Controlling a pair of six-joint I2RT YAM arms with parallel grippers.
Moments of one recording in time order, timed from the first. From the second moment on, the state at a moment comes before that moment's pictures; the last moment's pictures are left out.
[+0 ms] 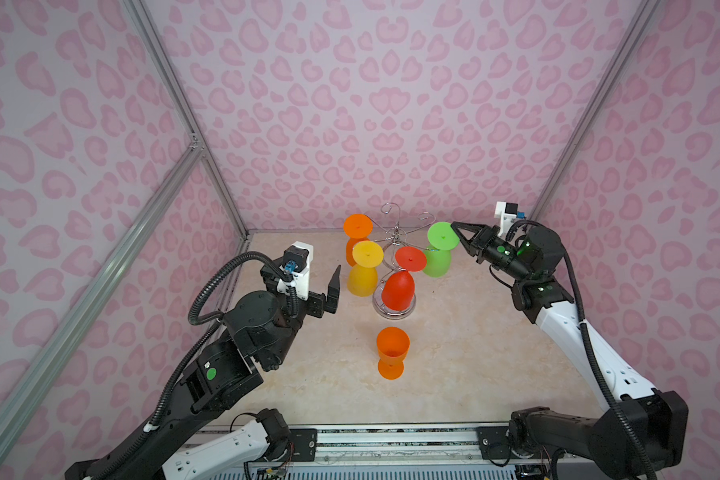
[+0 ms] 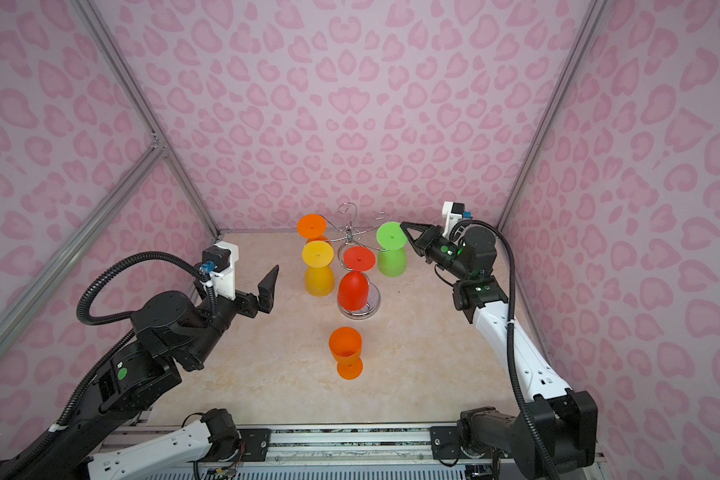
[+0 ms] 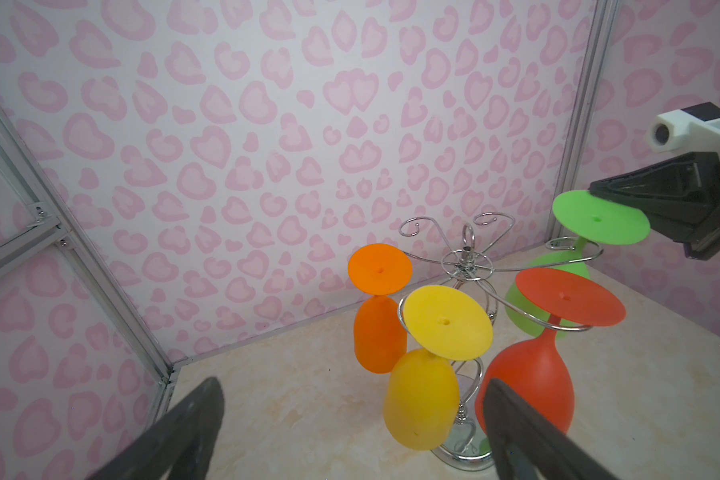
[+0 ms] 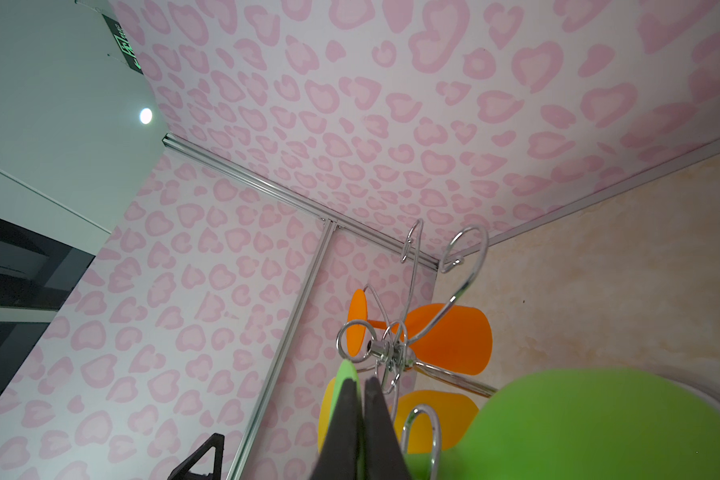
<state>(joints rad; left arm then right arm) -0.89 0.80 1.18 -0.43 -0.62 0.10 0.17 1.25 1.07 0.25 -0.62 1.19</state>
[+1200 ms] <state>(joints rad) -0.89 0.79 1.19 -0.43 -0.62 0.10 0.29 1.42 1.17 0.33 -0.64 1.21</state>
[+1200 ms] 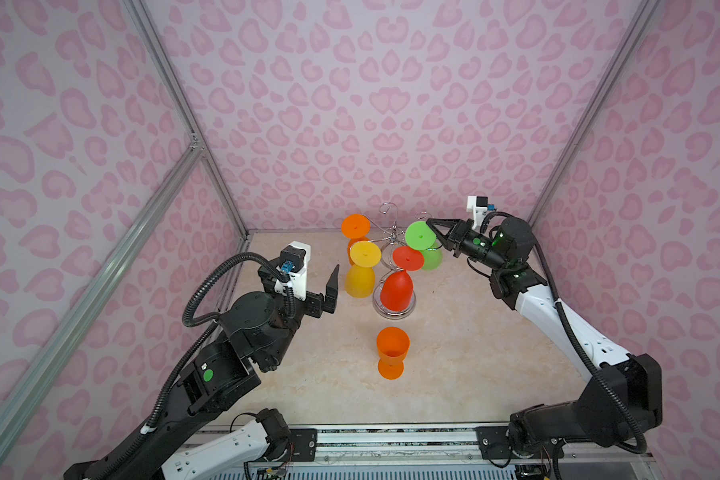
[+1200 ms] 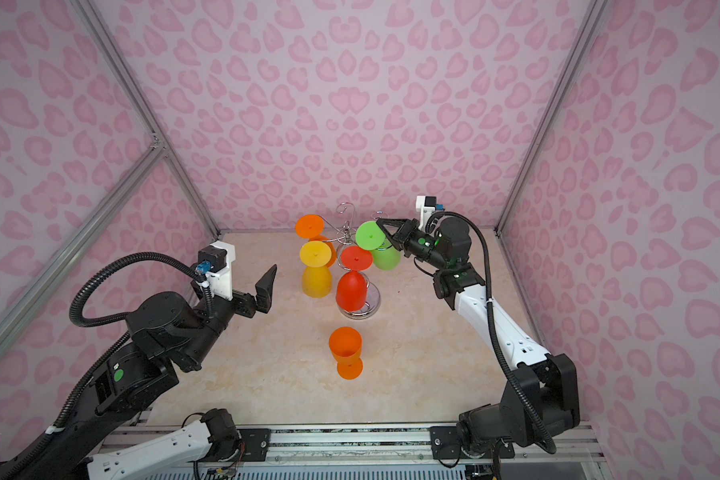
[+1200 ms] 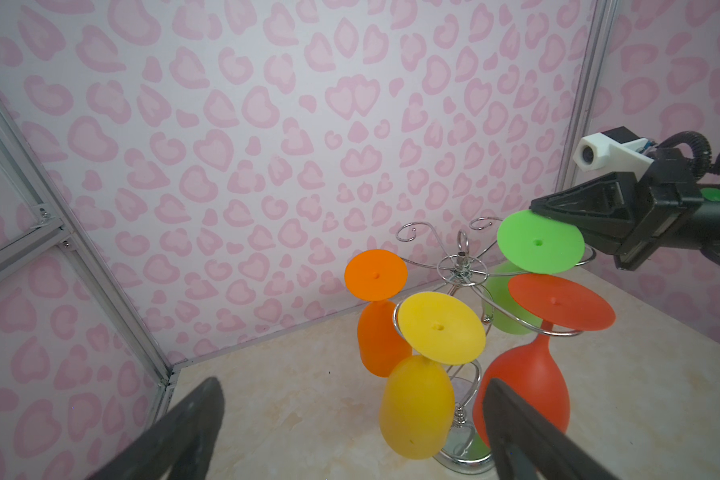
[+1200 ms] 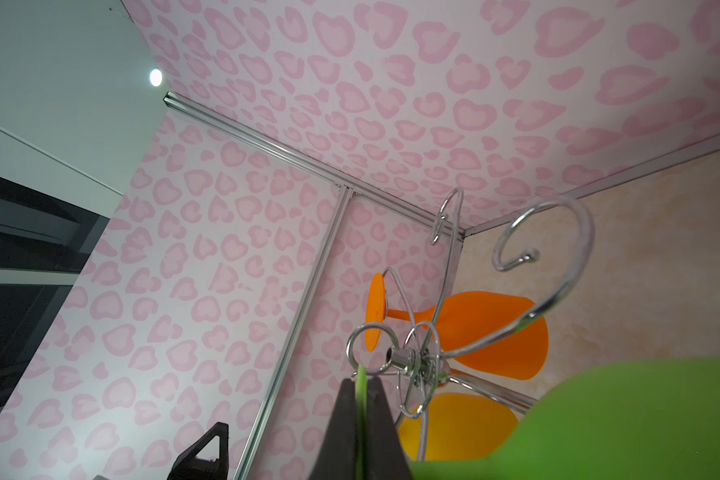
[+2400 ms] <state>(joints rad) -0.89 0.79 1.17 -0.44 -0.62 0.09 0.26 1.30 1.17 0.22 -0.65 1.22</state>
